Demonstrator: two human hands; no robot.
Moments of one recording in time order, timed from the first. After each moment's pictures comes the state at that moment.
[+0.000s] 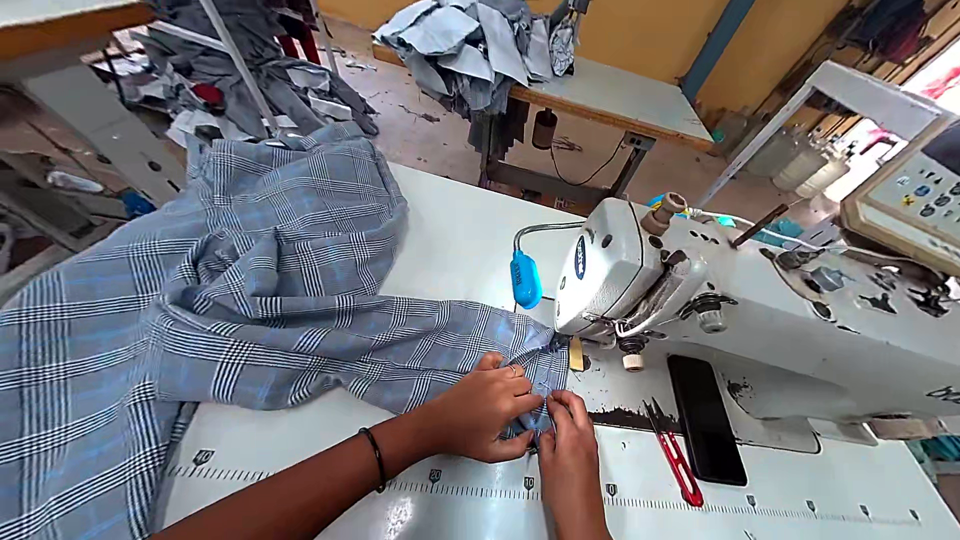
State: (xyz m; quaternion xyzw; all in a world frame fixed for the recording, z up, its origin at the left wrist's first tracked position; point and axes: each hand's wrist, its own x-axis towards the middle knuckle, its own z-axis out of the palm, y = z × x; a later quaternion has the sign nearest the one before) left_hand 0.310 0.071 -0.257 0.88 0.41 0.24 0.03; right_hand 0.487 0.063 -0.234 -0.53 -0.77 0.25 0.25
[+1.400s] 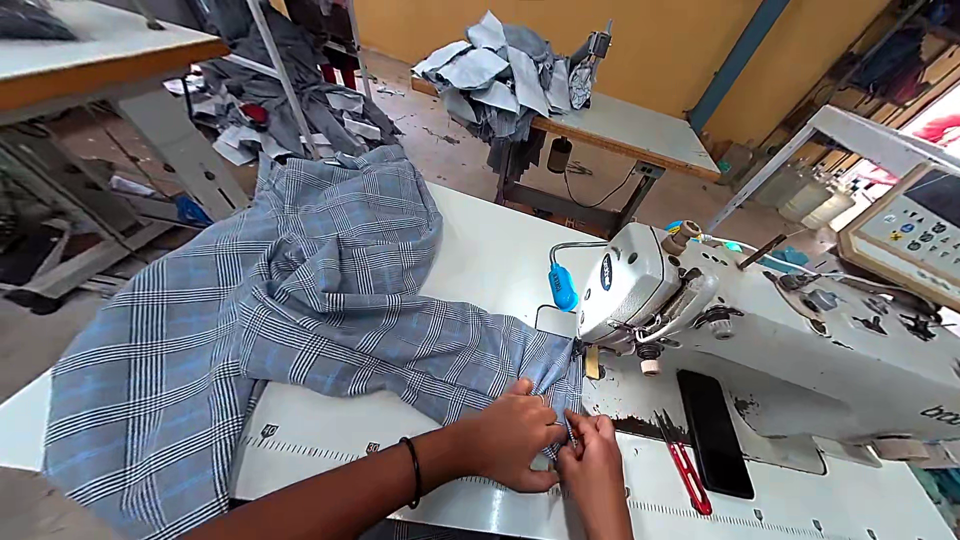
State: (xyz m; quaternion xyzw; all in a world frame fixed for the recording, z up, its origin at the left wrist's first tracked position) left_hand 0.327 0.051 -0.226 0.89 0.41 0.12 0.19; right_hand 0.498 0.057 -0.218 -0.56 -0.74 0.30 0.21
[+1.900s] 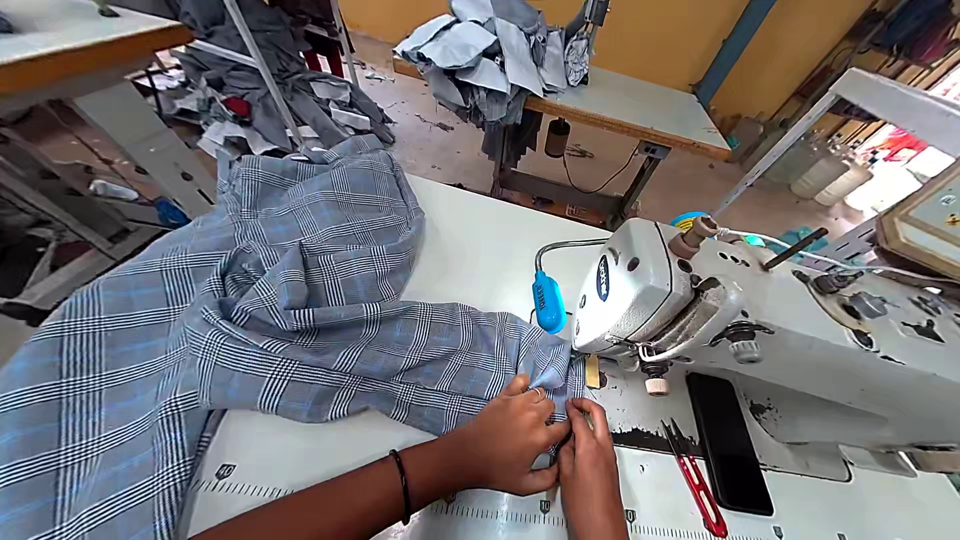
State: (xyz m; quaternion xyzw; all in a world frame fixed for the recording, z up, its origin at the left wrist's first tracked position) left_hand 0.330 0.068 -0.226 0.87 0.45 0.11 0.14; right_hand 0.485 0.075 -0.234 -0.54 -0.77 0.26 0.23
